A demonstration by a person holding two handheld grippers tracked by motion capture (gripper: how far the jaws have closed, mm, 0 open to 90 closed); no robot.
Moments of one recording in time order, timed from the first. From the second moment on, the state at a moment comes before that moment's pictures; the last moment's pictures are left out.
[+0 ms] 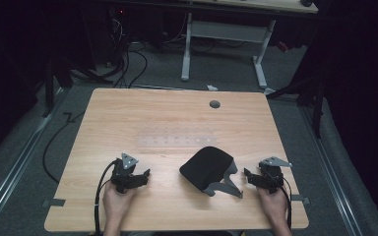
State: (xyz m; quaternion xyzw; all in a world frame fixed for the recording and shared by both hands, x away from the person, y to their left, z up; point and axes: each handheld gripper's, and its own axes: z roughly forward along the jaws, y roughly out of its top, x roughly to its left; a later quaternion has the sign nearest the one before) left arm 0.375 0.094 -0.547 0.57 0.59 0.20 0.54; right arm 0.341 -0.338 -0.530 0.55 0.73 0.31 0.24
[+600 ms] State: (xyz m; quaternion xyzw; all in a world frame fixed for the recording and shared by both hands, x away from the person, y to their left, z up) left arm 0.375 0.093 -0.547 0.57 0.59 0.20 0.54; right arm 0.342 -0.338 -0.530 0.55 0.73 0.31 0.24
